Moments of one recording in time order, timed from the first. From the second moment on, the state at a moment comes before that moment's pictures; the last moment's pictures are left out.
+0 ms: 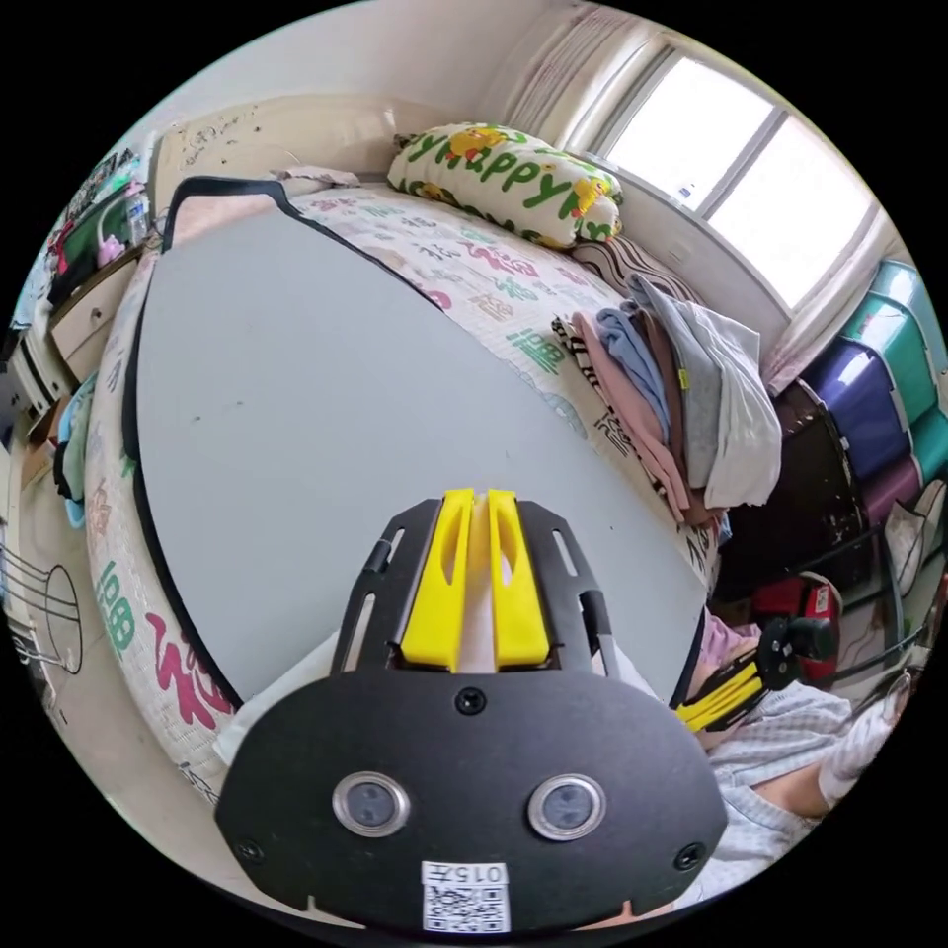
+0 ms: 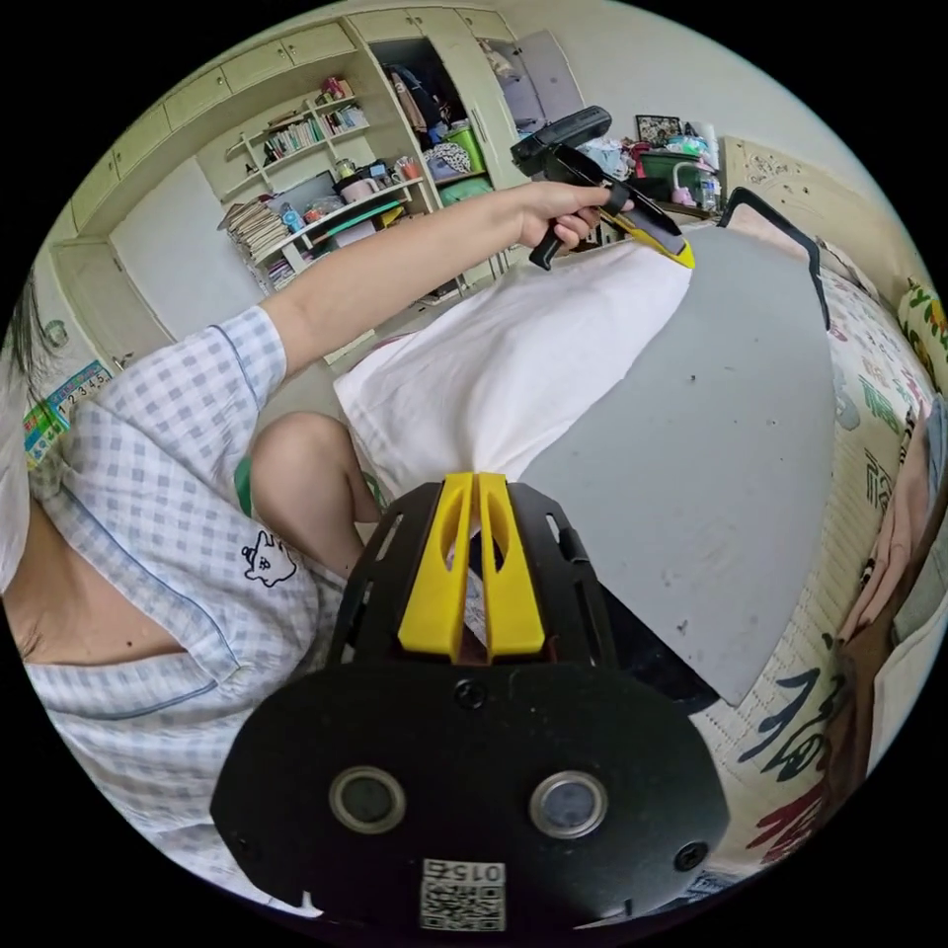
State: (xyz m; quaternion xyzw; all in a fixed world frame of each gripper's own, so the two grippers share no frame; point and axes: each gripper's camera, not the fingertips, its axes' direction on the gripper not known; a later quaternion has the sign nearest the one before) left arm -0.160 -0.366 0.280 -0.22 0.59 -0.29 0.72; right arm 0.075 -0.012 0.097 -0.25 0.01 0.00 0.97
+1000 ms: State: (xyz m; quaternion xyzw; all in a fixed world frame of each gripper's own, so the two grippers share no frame) left arm -0.237 -0.034 -0.065 -0.10 0.57 -0.44 0.69; right arm -0.042 -0.064 0.150 -0.20 -0.02 -0.16 0.97
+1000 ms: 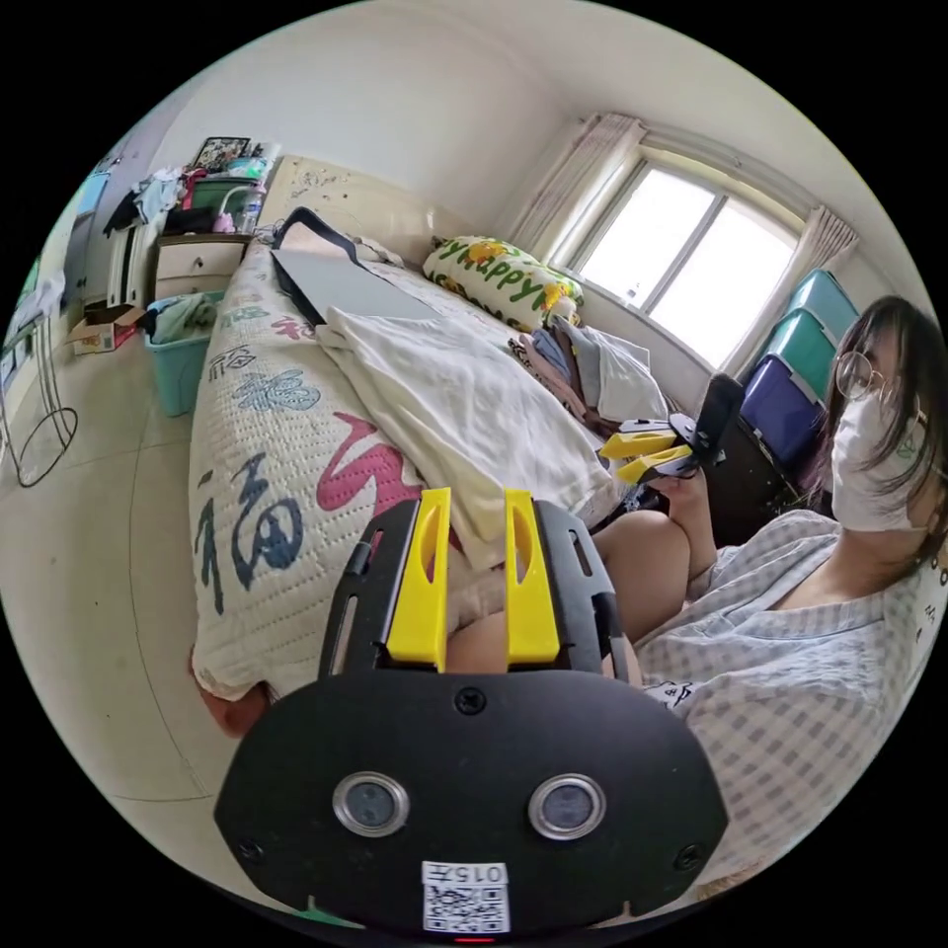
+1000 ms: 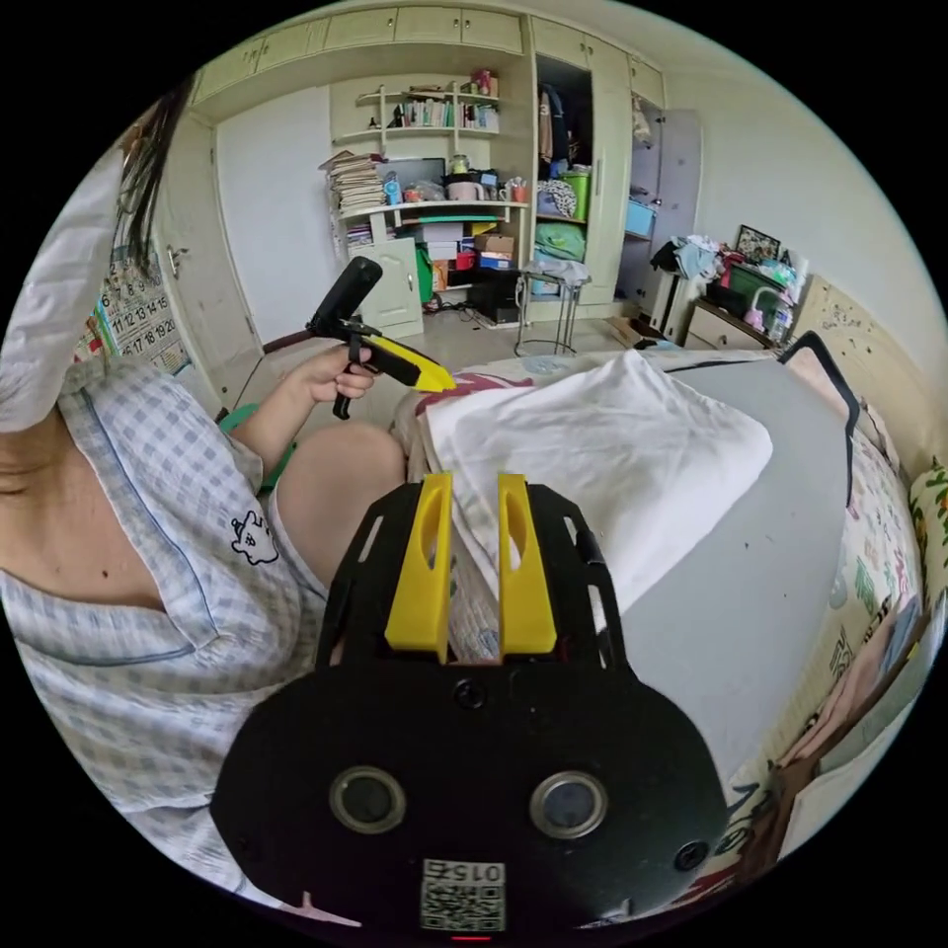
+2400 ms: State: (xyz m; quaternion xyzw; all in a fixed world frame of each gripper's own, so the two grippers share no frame) left arm -0.318 0.076 -0.015 -0.02 0.54 -0.55 0.64; right arm 0.150 -0.258 0.317 -0.20 -0.06 0.01 0.98
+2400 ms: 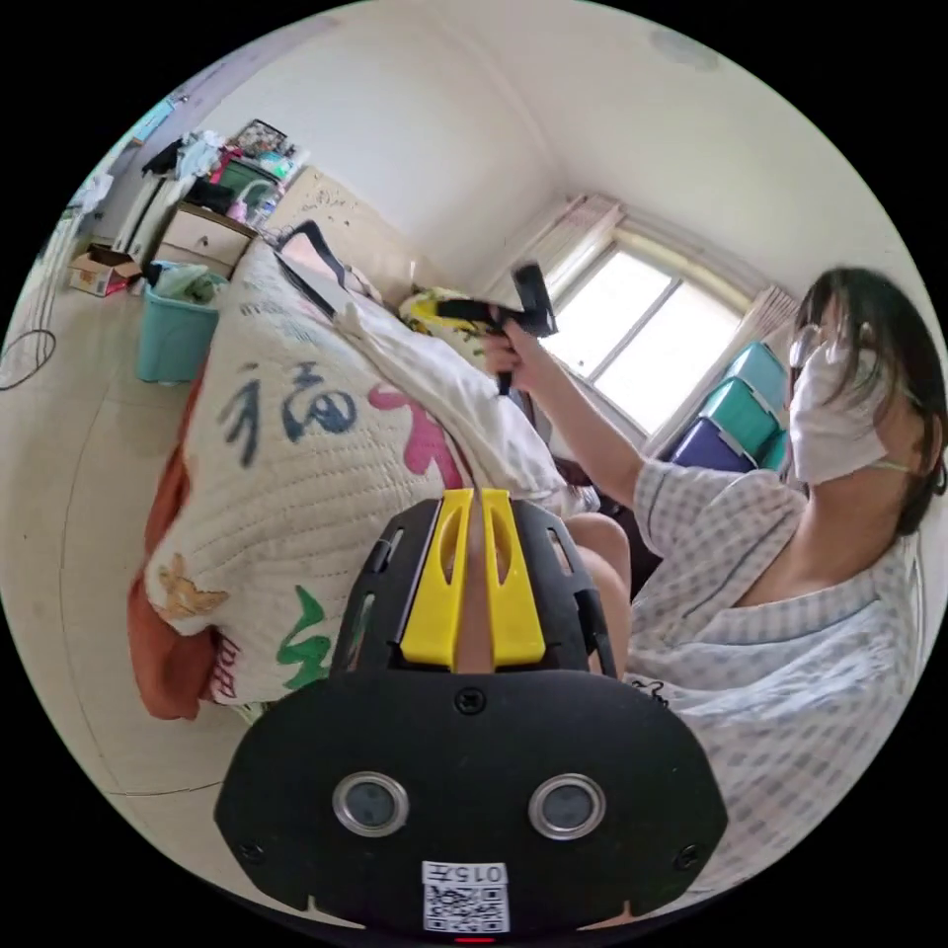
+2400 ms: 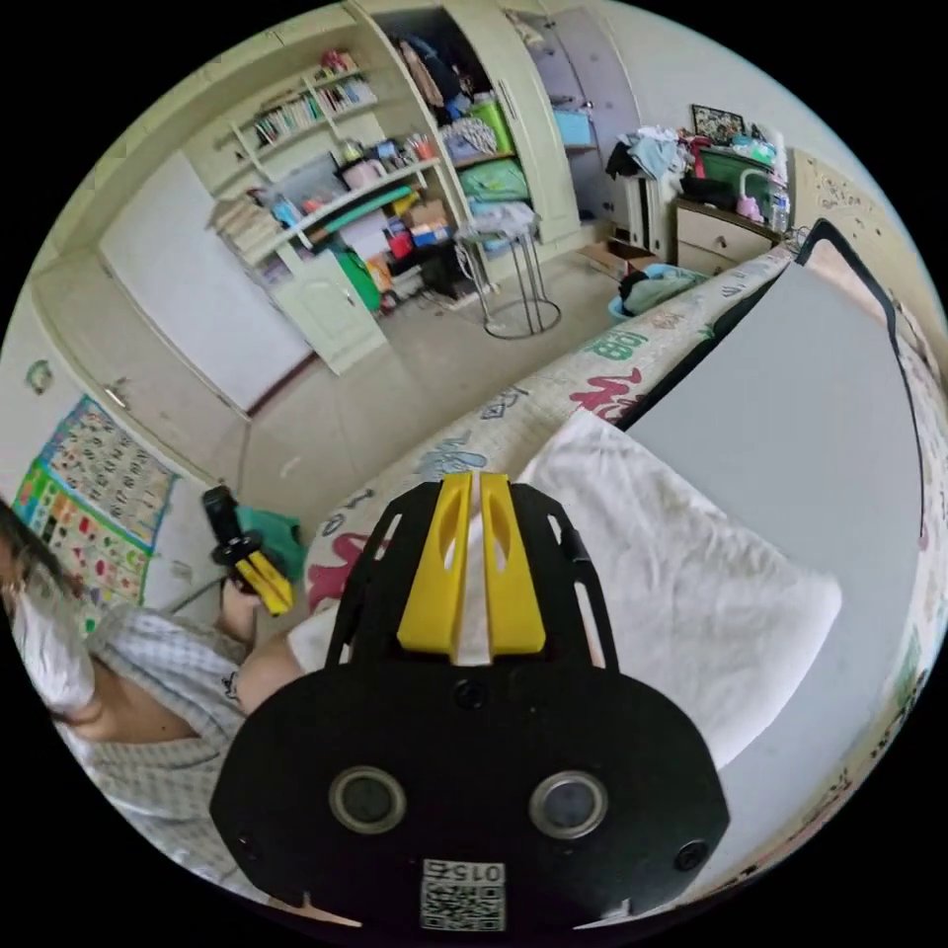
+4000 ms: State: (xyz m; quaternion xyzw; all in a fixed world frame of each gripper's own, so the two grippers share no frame) left arm -0.344 -0.034 0.228 0.08 0.67 -0.43 0.59; right arm 0.252 -0.108 0.044 -0.01 -0.18 0.05 0.98
